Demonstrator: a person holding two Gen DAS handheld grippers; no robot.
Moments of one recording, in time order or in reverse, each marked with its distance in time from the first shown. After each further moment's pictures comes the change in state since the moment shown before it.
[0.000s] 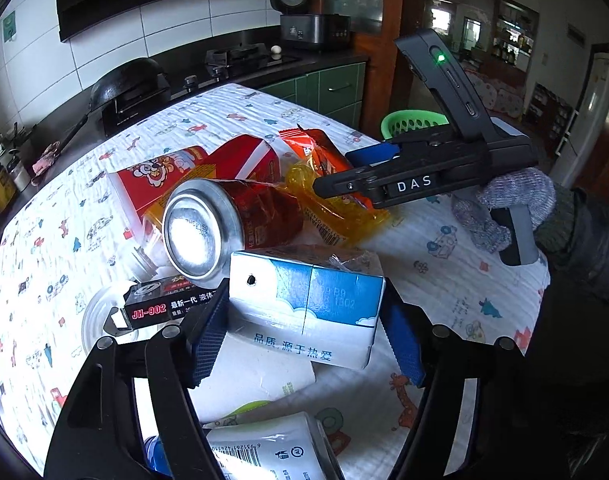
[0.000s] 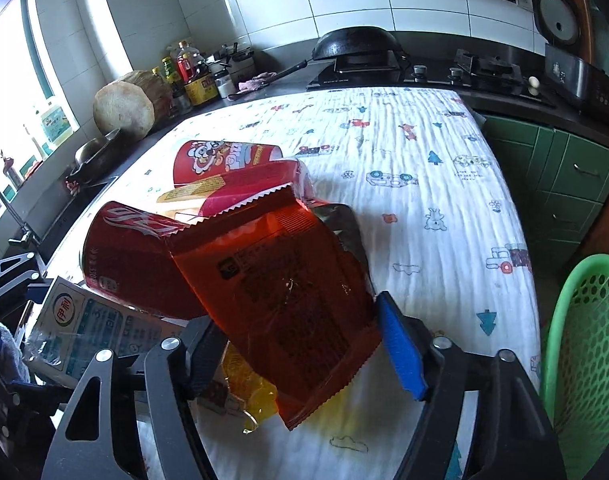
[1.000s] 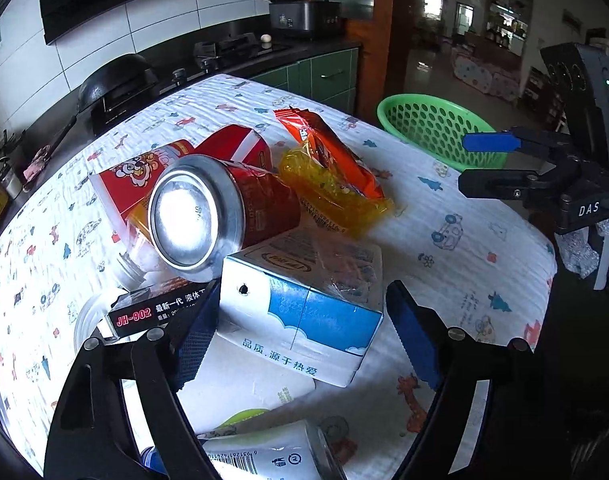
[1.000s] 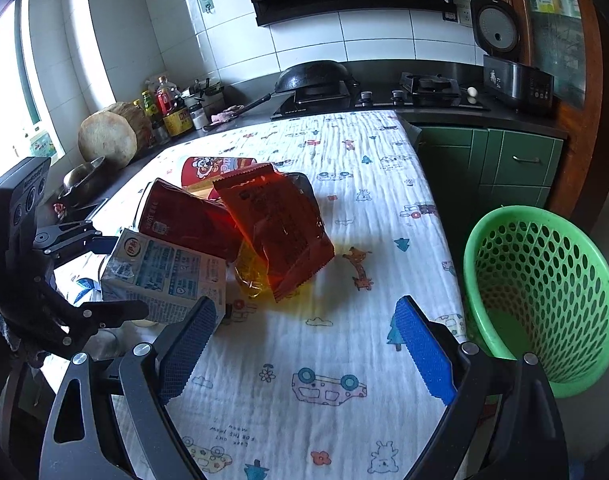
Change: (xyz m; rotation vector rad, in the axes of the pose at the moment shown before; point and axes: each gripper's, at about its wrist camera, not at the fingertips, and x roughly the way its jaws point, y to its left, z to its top) left arm 0.019 -0.002 0.004 0.039 0.045 -0.010; right arm -0.098 0.011 -0.064 0.065 -0.115 -0.133
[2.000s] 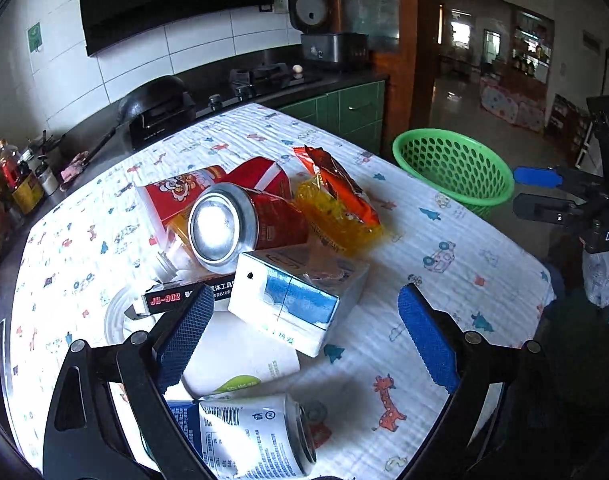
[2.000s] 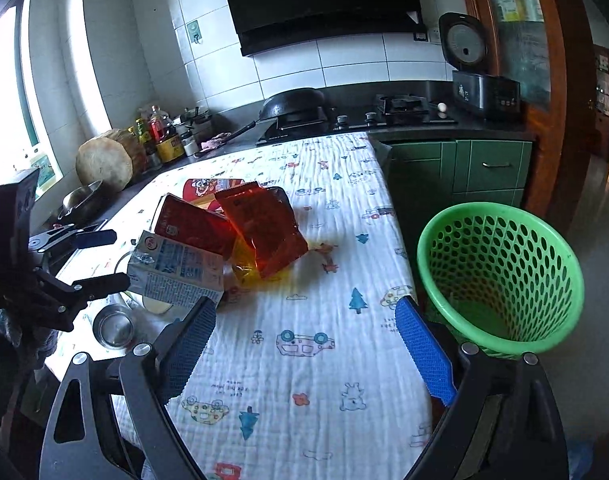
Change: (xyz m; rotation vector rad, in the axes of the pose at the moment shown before) left arm -0.040 -0.011 -0.006 -0.062 -0.102 0.111; right arm -0.067 -0.011 -0.032 0.044 -0.099 -0.047
